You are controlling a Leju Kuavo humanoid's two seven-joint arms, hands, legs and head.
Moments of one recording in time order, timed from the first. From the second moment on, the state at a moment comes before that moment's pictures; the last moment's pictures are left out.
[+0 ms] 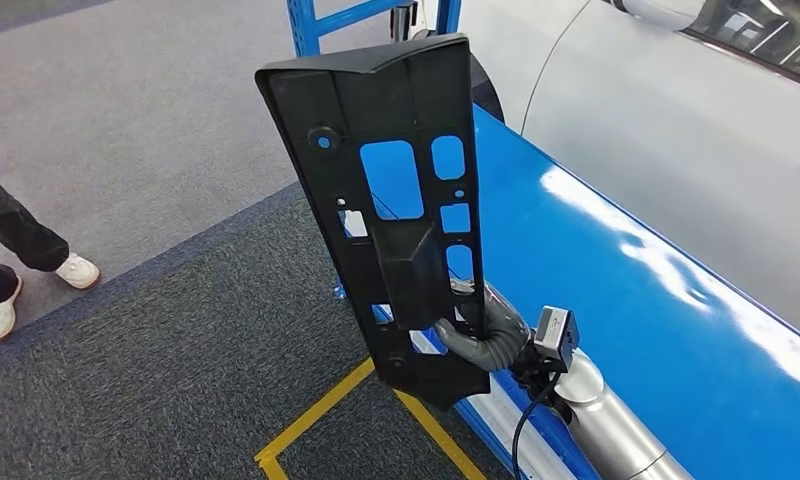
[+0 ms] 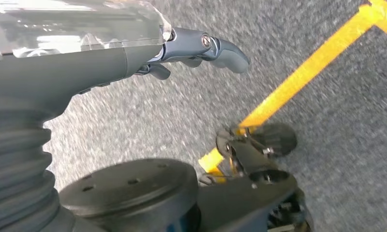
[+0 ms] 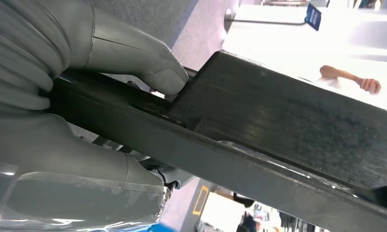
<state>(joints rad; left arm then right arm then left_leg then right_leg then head) -0.11 -0.18 1.07 -0.20 -1.24 0.10 -0.14 -0.30 -0.28 0.47 -1.47 -0.08 0.41 -0.49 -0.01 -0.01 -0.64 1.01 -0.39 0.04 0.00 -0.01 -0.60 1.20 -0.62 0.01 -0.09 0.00</state>
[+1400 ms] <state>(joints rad) -0.10 -0.18 1.06 -0.20 -1.27 0.09 -0.15 -0.25 -0.28 0.47 -1.52 -0.06 0.39 -0.48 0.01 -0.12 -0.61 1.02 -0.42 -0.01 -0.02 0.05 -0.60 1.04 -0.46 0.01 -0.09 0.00</state>
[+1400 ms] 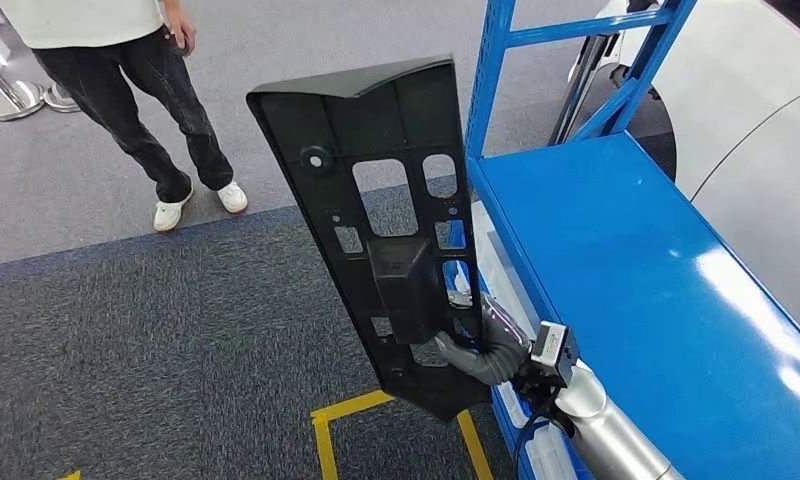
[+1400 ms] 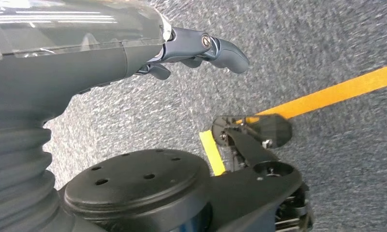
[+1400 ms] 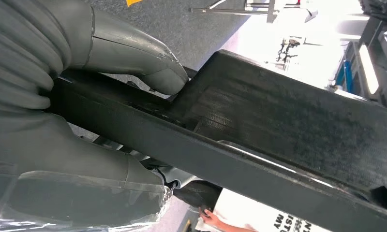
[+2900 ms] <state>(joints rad) -0.11 -0.18 1.06 -0.20 -1.26 0.09 -0.12 -0.26 -0.32 0.42 -1.52 -0.07 0.40 -0.49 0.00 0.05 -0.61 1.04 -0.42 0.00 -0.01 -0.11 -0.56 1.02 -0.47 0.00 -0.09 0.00</state>
